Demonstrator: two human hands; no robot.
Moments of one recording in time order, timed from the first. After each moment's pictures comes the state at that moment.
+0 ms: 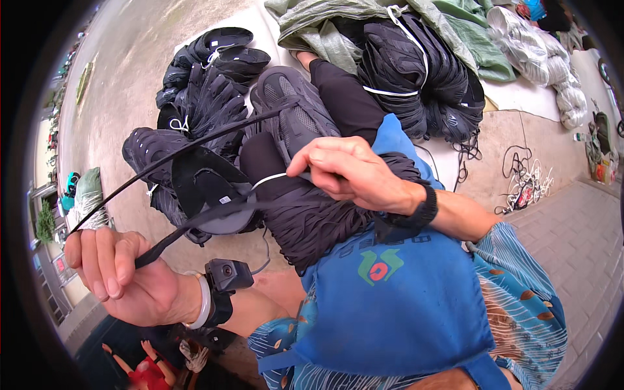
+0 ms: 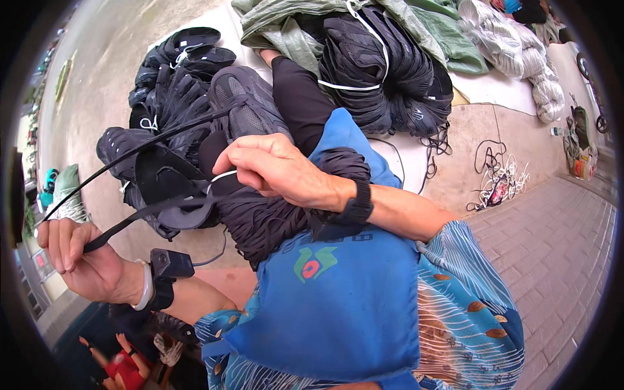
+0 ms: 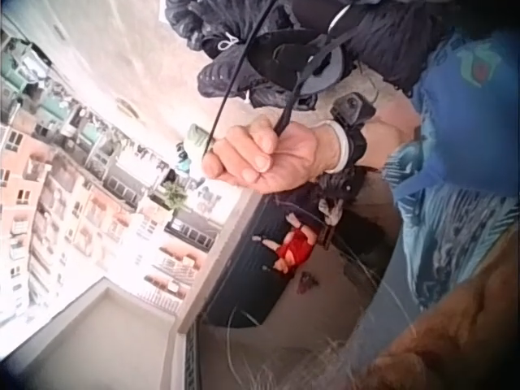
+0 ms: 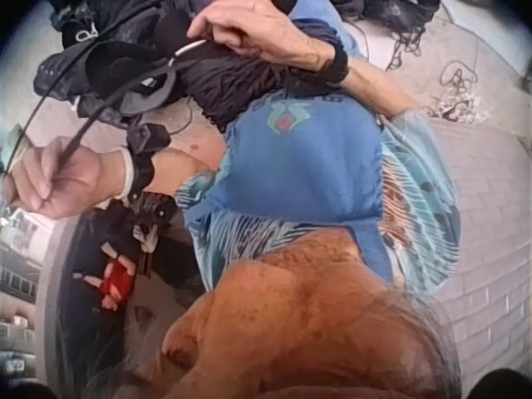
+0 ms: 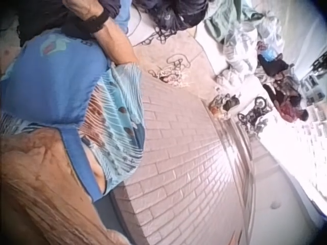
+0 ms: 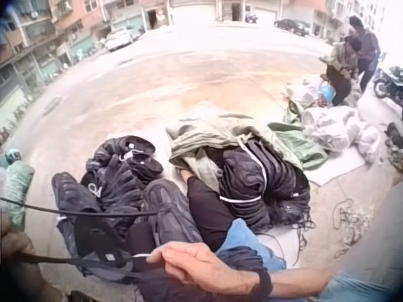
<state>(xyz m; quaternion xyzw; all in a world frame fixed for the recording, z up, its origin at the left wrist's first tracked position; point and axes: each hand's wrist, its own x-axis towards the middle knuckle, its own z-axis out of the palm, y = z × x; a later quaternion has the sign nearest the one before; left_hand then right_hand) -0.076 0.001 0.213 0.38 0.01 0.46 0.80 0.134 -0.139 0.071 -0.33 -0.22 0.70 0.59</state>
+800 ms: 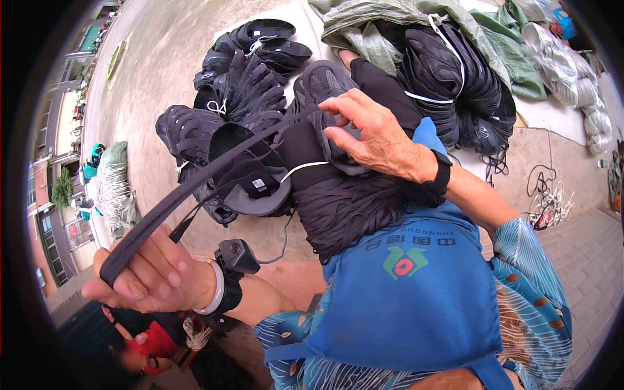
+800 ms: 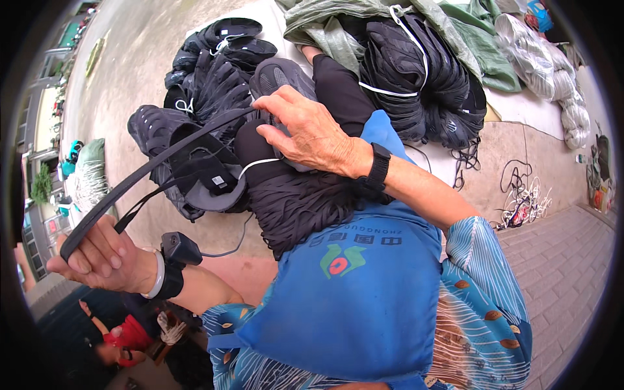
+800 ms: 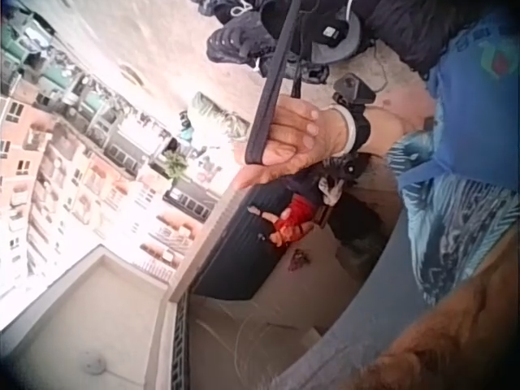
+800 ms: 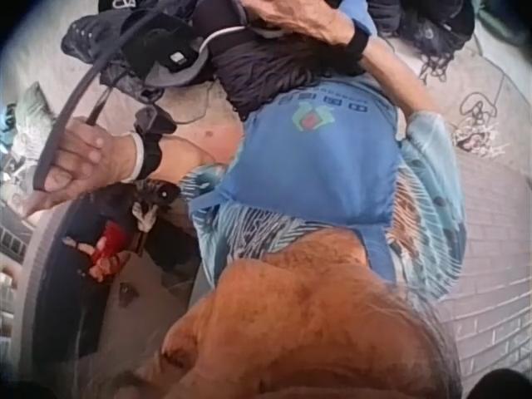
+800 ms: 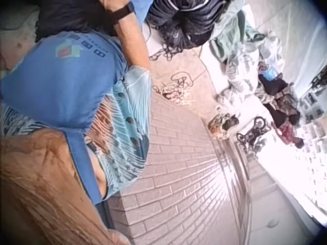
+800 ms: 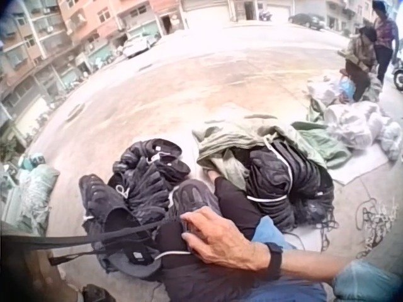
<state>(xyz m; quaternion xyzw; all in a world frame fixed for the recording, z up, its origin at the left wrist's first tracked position) -0.099 -0.014 0.222 0.58 0.07 0.54 0.61 0.134 -0.092 0.043 -0.57 -0.60 0.20 0.52</state>
